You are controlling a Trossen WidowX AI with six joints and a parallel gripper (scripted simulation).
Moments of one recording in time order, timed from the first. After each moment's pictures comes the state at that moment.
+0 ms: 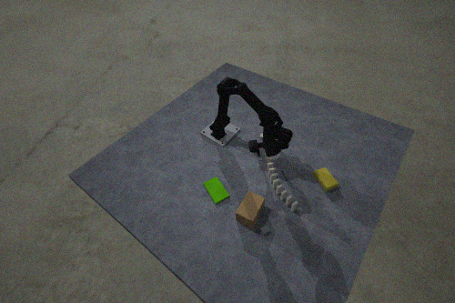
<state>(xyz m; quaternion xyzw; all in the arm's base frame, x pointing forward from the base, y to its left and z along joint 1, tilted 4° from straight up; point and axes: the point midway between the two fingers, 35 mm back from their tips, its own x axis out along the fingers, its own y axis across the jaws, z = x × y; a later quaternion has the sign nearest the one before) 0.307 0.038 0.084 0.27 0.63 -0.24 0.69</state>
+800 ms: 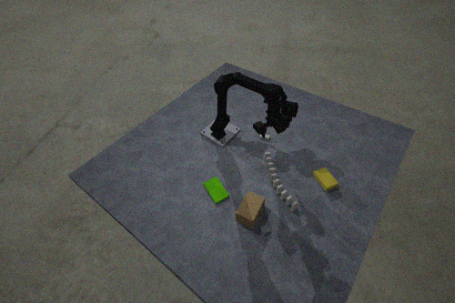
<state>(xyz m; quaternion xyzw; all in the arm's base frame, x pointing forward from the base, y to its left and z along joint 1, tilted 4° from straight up) 0.280 0.086 0.183 0.14 0.66 -0.12 0.73</state>
